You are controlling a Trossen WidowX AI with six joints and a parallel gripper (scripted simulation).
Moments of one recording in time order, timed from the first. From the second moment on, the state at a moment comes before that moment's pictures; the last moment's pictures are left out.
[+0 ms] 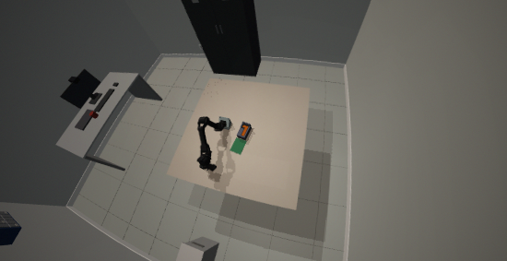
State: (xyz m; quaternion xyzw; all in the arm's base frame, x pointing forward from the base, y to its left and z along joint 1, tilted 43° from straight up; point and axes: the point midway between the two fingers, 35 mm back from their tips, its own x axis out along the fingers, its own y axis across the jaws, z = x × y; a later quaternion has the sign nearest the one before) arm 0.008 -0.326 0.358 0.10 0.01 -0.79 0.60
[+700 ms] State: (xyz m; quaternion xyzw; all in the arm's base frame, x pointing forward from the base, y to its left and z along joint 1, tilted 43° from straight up) arm 0.293 -0.190 0.183 0.18 0.39 -0.48 0.77
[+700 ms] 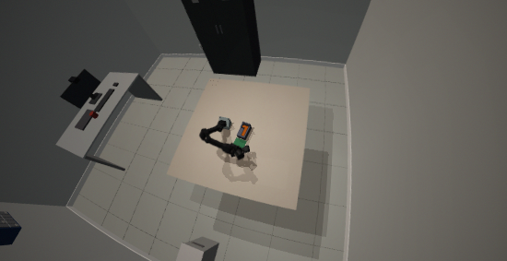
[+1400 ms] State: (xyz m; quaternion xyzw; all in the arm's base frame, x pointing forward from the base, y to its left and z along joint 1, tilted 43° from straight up) arm 0.267 0.097 0.073 -0.17 0.64 -0.30 0.69
